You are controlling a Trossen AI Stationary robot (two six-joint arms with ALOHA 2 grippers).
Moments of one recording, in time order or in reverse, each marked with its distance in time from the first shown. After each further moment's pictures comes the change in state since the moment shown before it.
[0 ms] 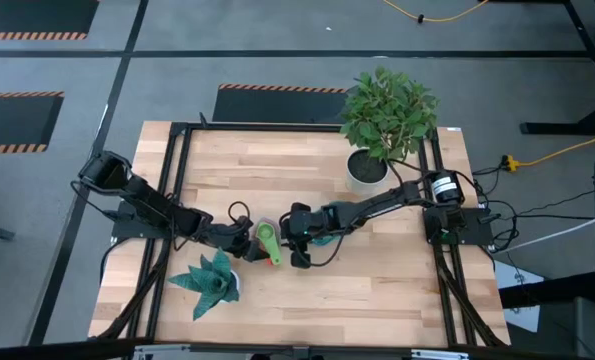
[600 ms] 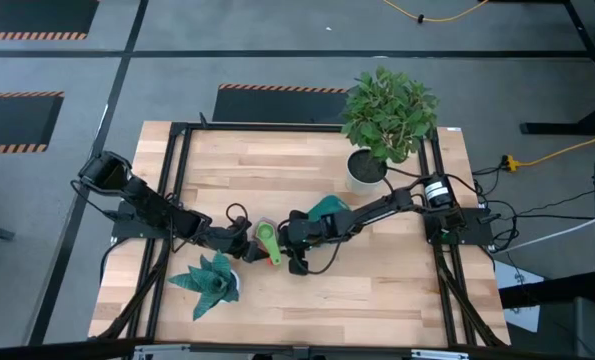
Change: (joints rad) left arm -0.035 0.000 0.000 0.001 -0.082 0.000; right arm 0.038 0.066 0.000 0.086 0.003 0.039
